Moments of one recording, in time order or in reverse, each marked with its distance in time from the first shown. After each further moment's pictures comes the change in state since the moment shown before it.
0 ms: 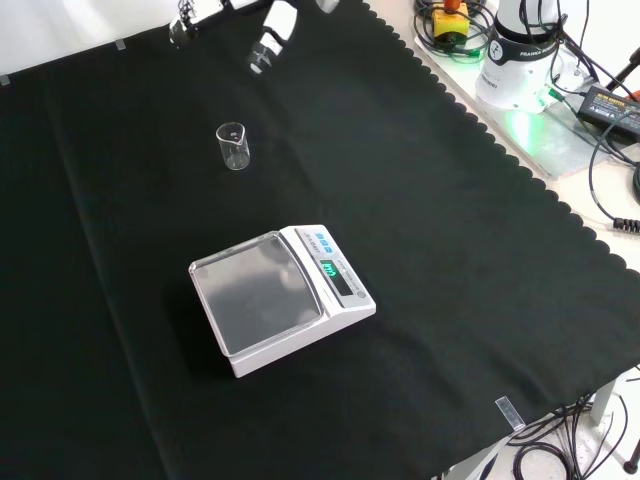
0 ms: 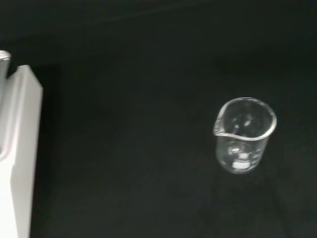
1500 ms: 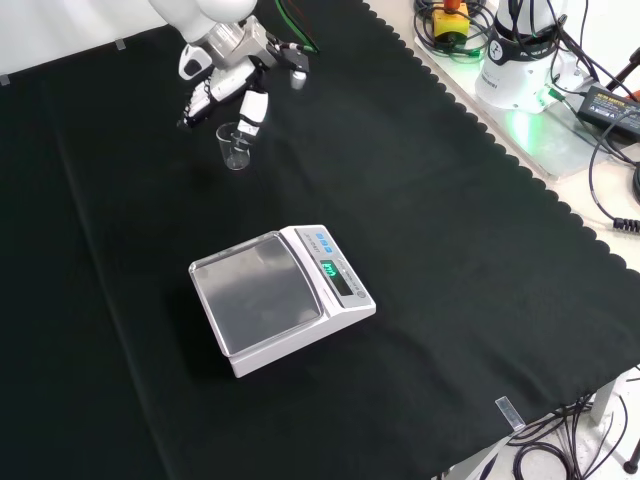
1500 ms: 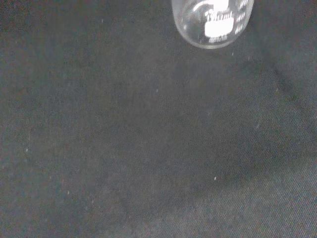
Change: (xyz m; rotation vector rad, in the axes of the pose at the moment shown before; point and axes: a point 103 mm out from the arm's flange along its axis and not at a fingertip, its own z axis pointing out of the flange) arm -0.037 0.073 0.147 0.296 0.084 0.157
